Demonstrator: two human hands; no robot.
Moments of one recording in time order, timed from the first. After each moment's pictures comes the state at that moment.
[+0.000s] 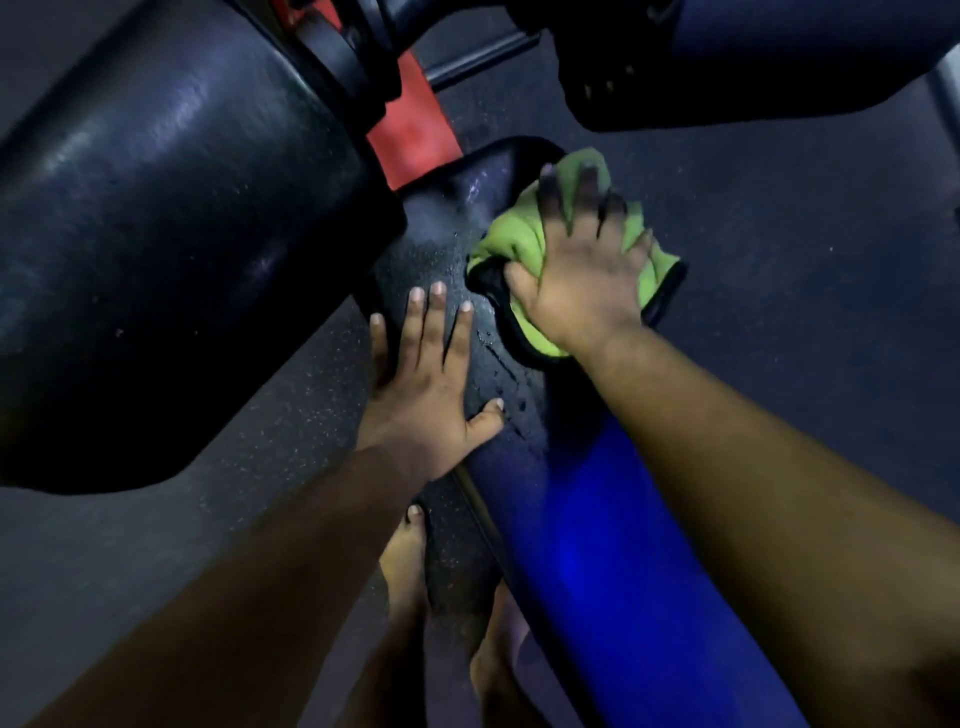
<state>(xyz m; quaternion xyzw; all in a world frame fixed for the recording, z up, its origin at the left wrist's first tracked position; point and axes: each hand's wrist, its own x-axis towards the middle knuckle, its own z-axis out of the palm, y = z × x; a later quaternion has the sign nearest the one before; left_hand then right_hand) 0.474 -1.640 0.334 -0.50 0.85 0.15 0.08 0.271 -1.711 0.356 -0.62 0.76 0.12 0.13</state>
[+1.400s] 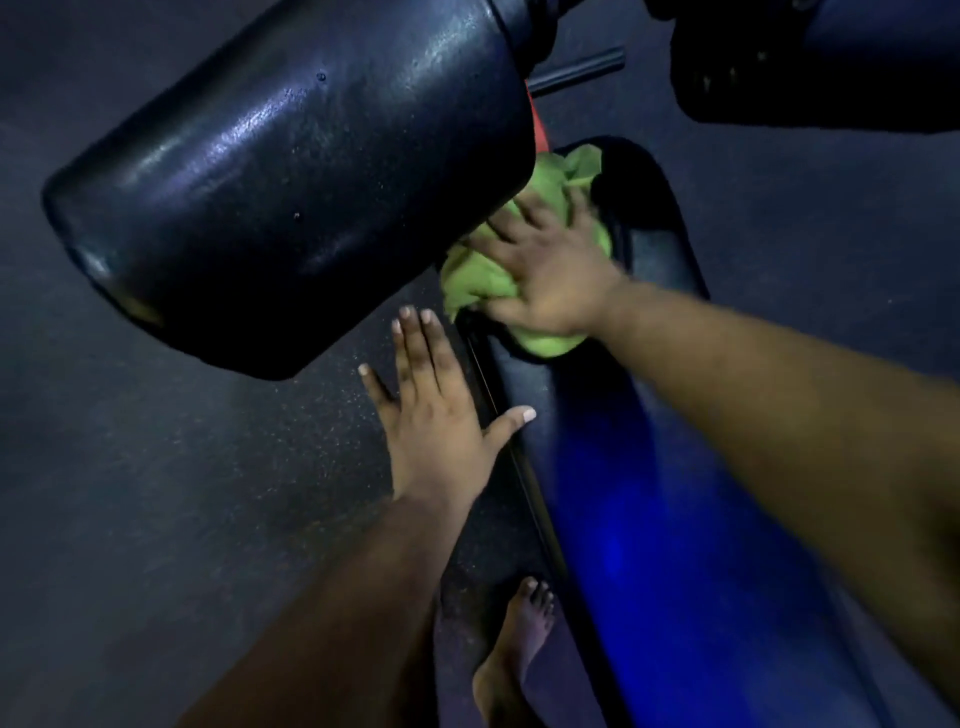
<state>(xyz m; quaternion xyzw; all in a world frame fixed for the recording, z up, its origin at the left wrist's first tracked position) 0.506 -1.582 0.358 -0.69 0.70 0.21 -0.01 0.336 -1.733 0.365 -0.85 0.50 0.12 0.13</state>
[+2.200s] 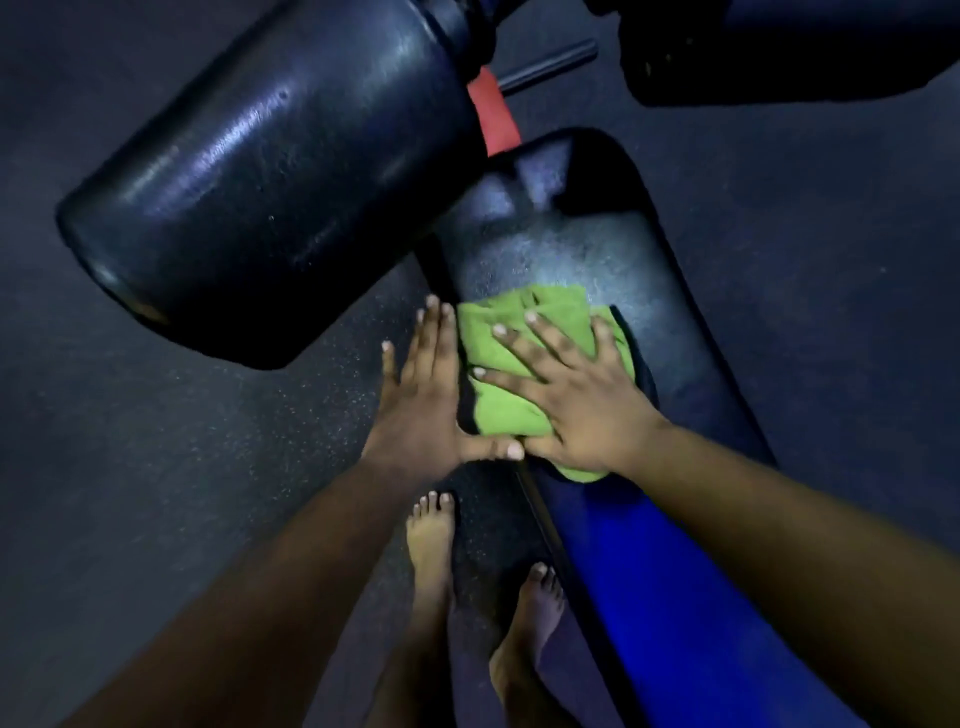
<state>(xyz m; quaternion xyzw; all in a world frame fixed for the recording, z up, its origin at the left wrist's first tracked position) 0.528 -1.596 0.370 -0.55 0.76 0.35 0.04 0.307 -1.581 0.360 -0.86 0.48 0.12 0.11</state>
